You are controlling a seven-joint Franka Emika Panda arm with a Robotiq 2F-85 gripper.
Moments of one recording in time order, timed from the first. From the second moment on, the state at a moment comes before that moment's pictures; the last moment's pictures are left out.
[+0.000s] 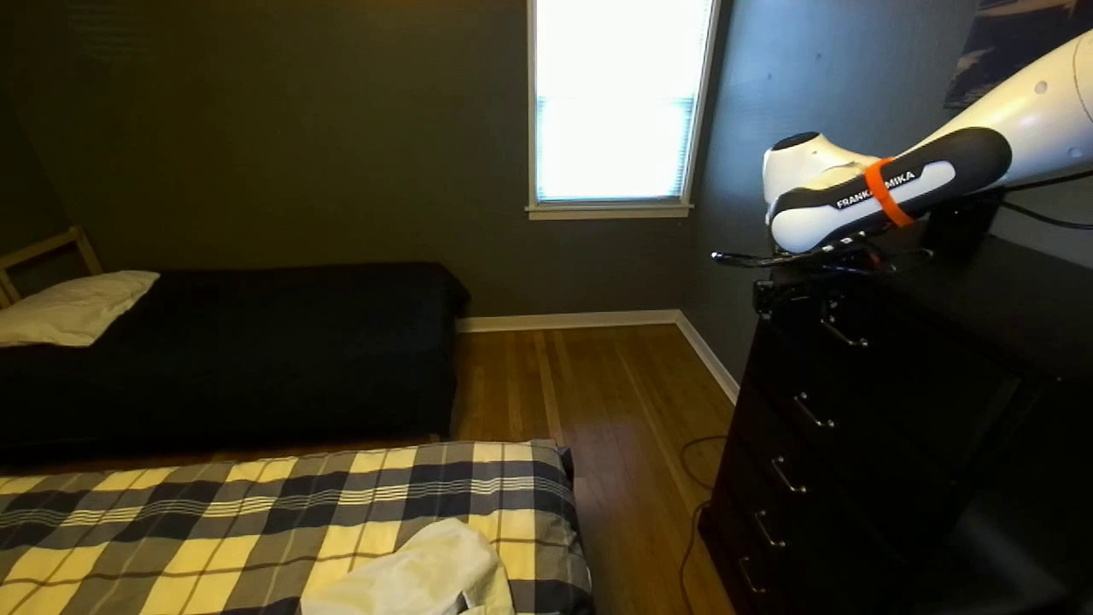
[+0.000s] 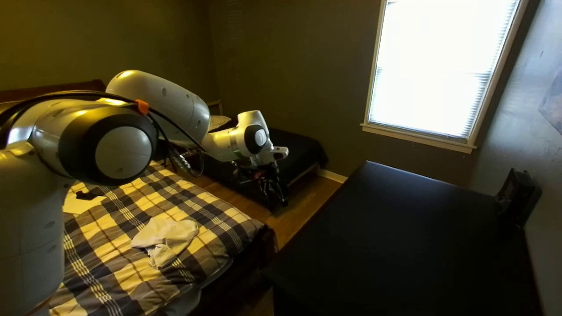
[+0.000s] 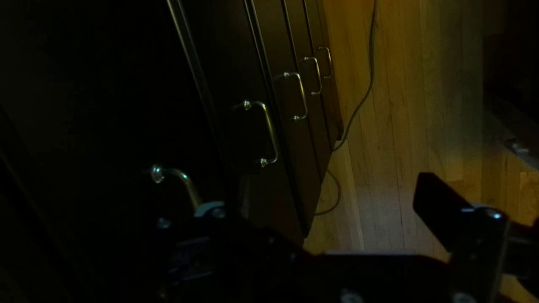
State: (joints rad) arm 0.17 0.31 0.00 -1.83 -0.40 2.10 0.60
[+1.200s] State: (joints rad) arm 0.08 0.41 -0.04 -1.75 -0.39 2.15 0.39
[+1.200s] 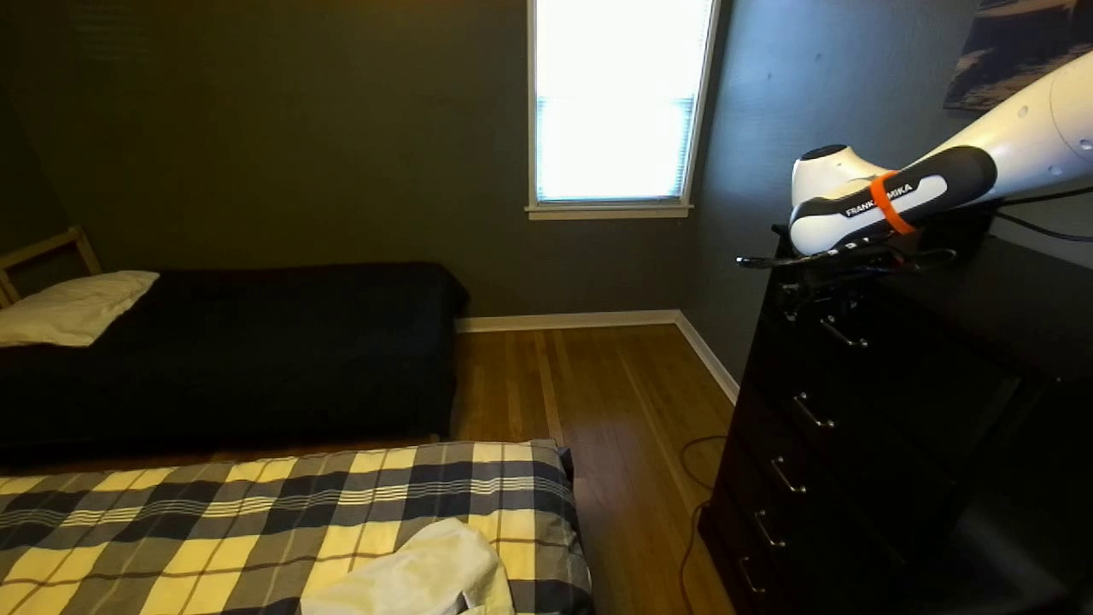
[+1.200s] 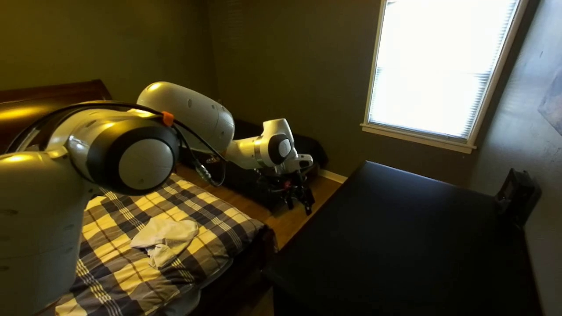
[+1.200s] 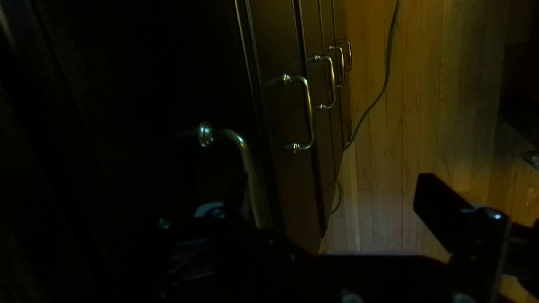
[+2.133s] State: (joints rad) arm 0.04 0.53 -0.06 -1.71 -0.36 2.26 0.23
